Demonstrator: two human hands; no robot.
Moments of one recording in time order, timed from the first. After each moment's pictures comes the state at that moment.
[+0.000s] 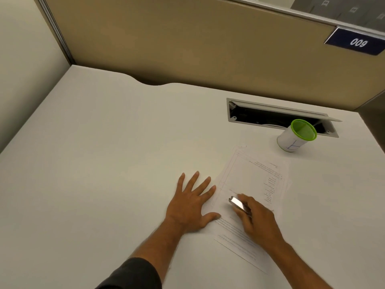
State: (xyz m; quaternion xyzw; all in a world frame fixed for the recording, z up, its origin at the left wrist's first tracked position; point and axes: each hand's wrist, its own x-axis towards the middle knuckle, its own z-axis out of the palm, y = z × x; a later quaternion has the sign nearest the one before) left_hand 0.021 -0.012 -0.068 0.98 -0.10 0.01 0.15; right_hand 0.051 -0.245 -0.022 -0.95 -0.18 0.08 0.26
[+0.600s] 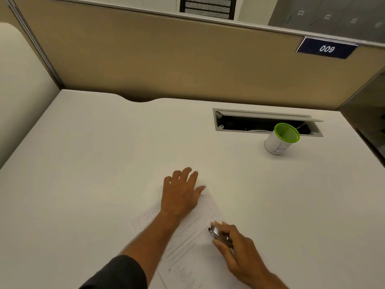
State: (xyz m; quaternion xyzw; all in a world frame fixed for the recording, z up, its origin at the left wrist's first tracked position) left_hand 0.069 -0.008 -0.028 0.99 0.01 0.09 0.07; right_hand -0.006 -0.233 -0.021 -0.88 -0.24 0.12 0.40
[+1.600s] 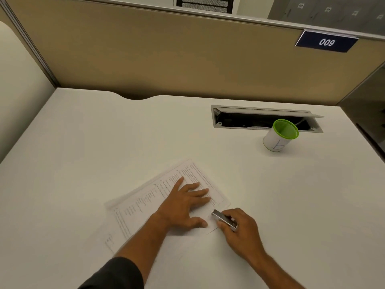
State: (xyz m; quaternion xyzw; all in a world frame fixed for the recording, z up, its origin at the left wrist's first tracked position) left_hand 0.054 0.002 -0.053 0.94 -0.21 -0.06 0.24; right_hand 0.029 -0.229 -0.024 -0.91 -0.12 0.06 0.38
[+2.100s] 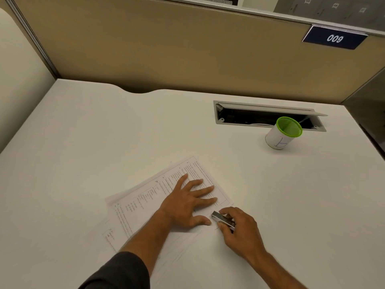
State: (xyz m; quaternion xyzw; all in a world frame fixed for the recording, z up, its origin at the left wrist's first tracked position) left_hand 0.050 -0.004 -0.052 0.96 -0.25 -0.06 0.13; right_hand 0.027 -0.231 -0.028 -0.94 -0.14 0.09 0.30
